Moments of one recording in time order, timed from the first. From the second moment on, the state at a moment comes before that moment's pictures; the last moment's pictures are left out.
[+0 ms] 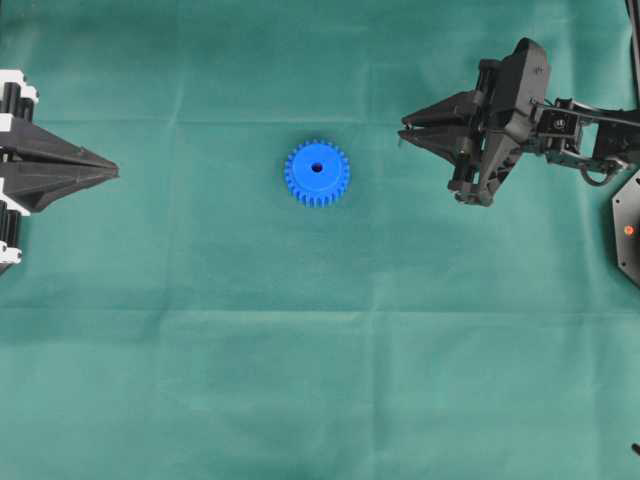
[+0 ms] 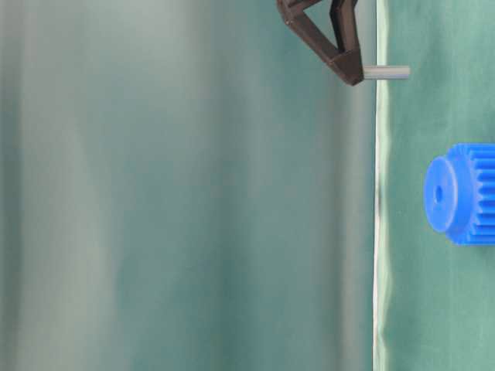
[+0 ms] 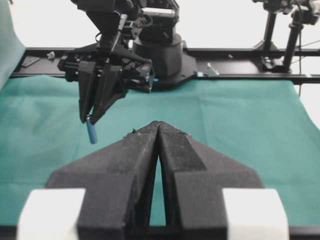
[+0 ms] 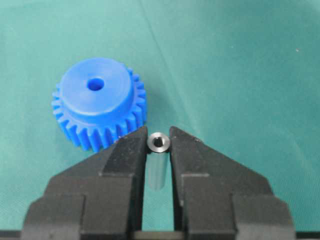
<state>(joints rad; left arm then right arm) 0.00 -0.96 1.17 0.01 -0.23 -0.01 -0.25 -0.17 1.08 0.04 -0.50 -0.02</state>
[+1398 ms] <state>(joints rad) 0.00 -0.96 1.17 0.01 -0.23 -0.01 -0.12 0.09 0.73 0.04 -0.47 -0.02</state>
